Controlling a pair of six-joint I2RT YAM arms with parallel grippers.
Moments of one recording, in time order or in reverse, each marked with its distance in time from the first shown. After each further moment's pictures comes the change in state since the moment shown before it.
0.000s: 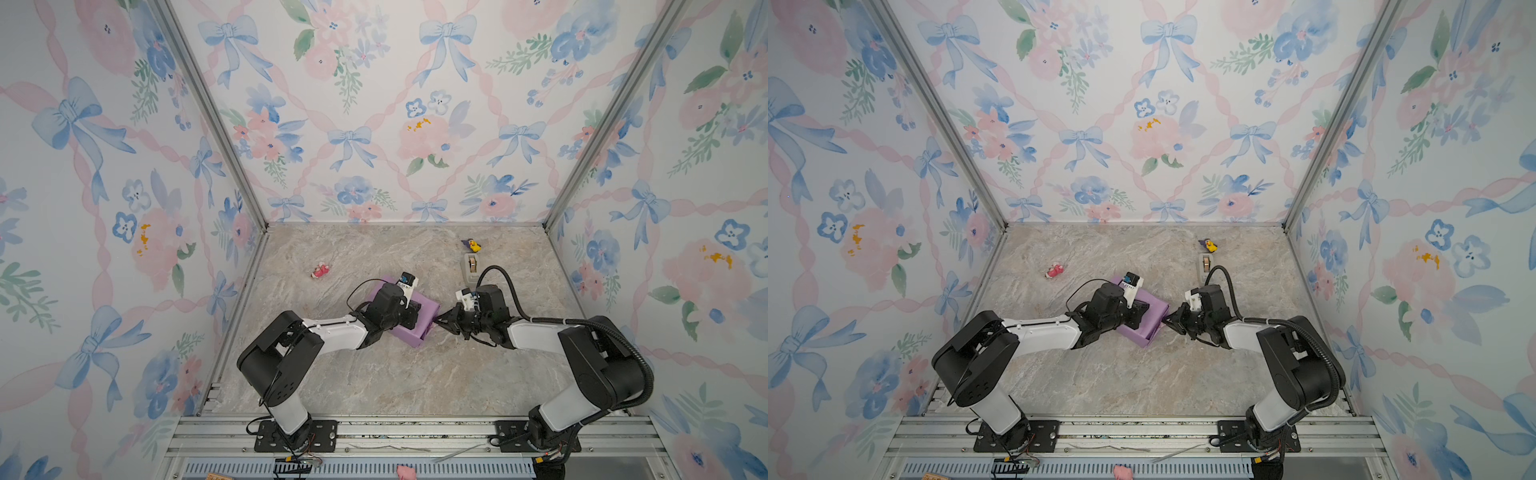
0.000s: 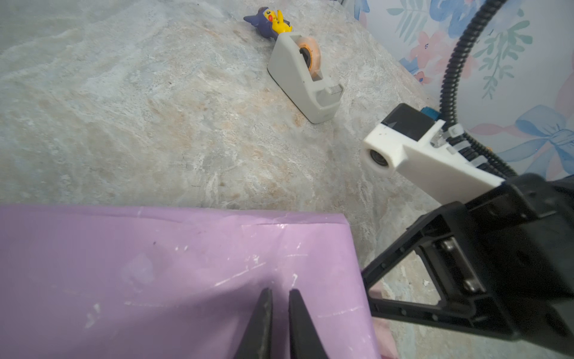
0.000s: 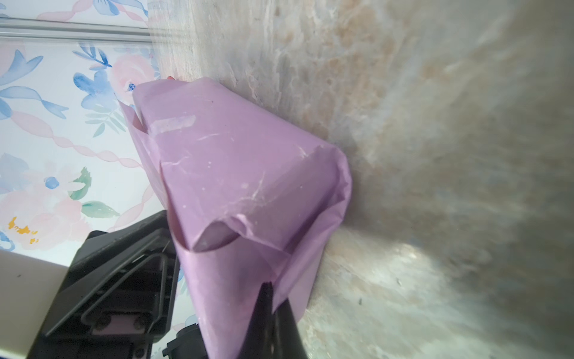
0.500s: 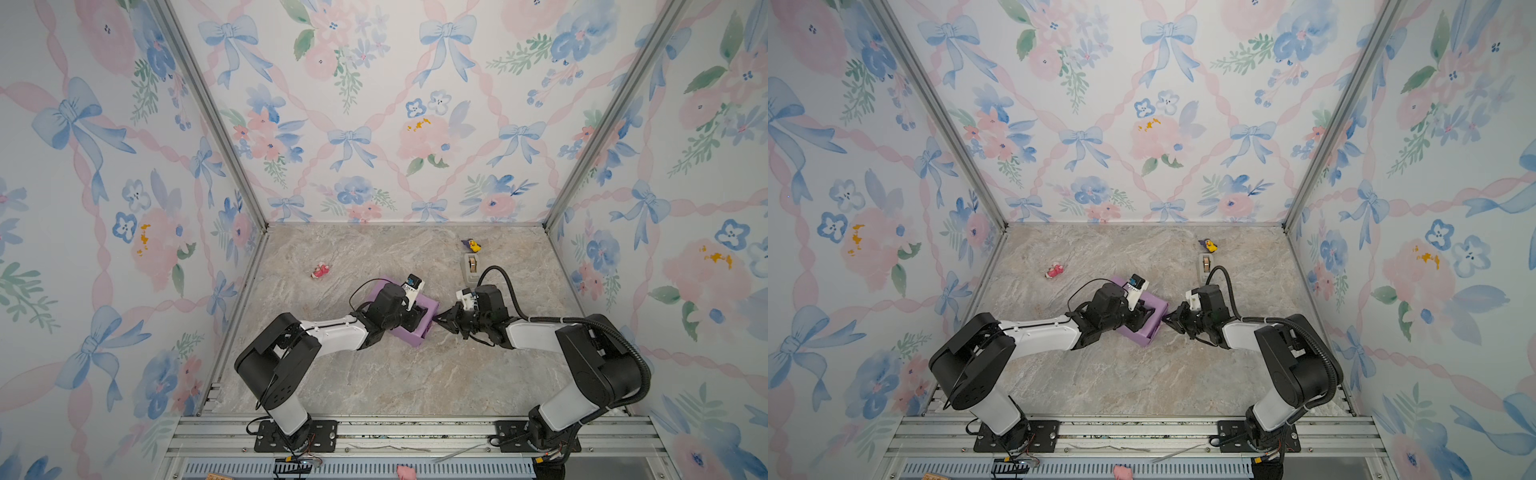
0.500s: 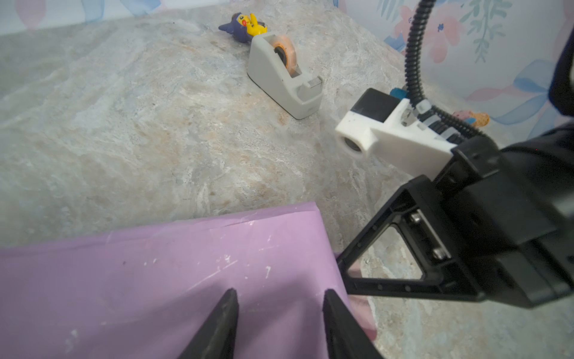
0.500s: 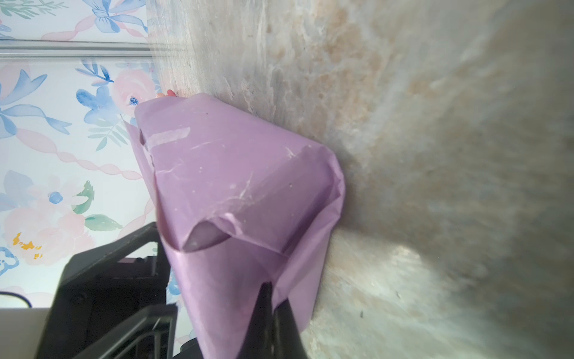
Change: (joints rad) left arm -0.022 -0.035 0.014 -0.040 -0.008 0.150; right arm 0.004 0.010 0.001 0.018 0.032 0.031
